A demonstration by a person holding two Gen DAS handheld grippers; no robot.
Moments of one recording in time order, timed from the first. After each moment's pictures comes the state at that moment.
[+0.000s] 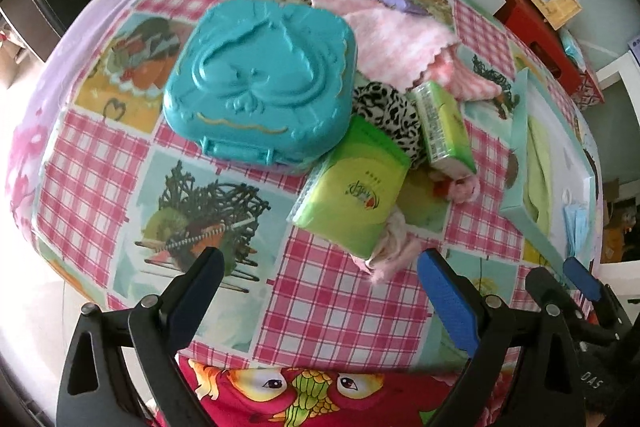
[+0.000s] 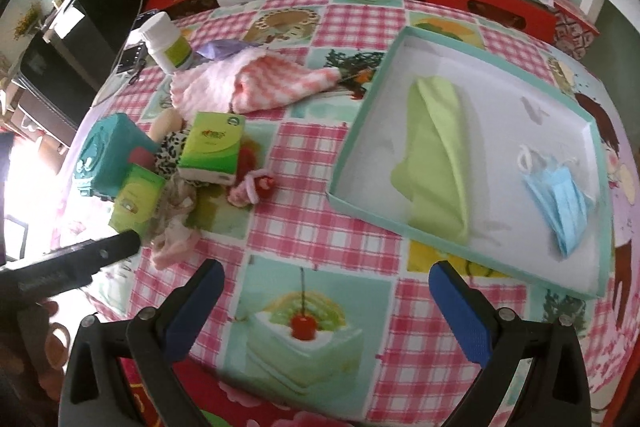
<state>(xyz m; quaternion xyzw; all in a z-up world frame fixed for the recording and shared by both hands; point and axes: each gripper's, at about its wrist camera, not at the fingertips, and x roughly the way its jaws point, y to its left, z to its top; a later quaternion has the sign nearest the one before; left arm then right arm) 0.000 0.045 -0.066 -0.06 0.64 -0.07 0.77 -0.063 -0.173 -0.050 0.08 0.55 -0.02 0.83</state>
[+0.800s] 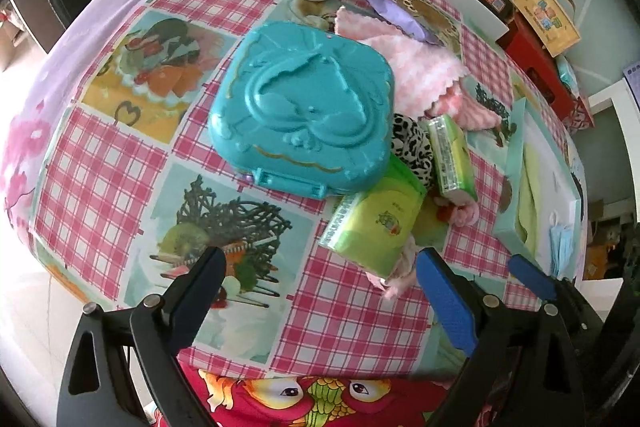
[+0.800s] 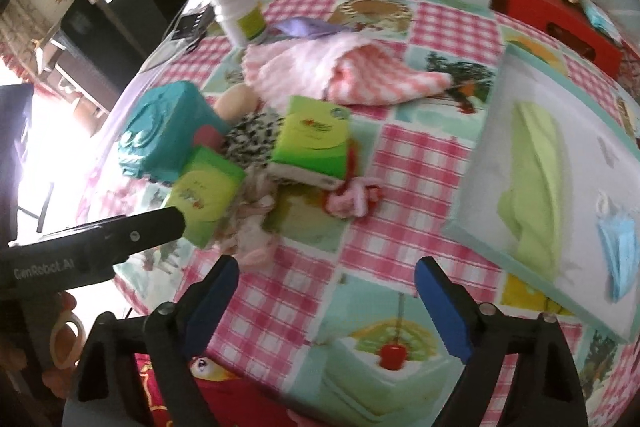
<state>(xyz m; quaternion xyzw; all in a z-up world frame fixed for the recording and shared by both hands) 0.010 0.086 -0.058 -0.11 0.62 -0.08 0.77 -0.035 -0.112 -0.063 0.06 0.56 0.08 0.83</state>
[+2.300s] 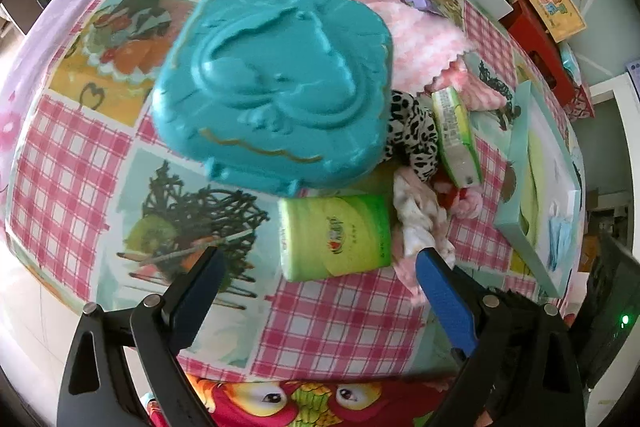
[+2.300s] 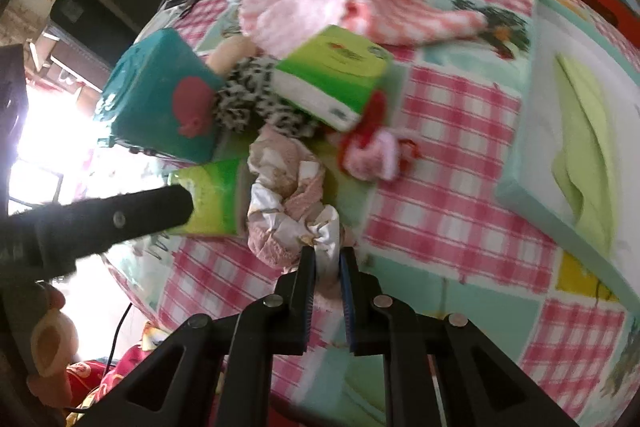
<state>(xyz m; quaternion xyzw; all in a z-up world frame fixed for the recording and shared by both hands) 0.026 0.068 -0.083 -0.11 0.66 -0.09 0.74 -0.022 -0.106 -0.114 0.09 0.60 0.08 0.79</state>
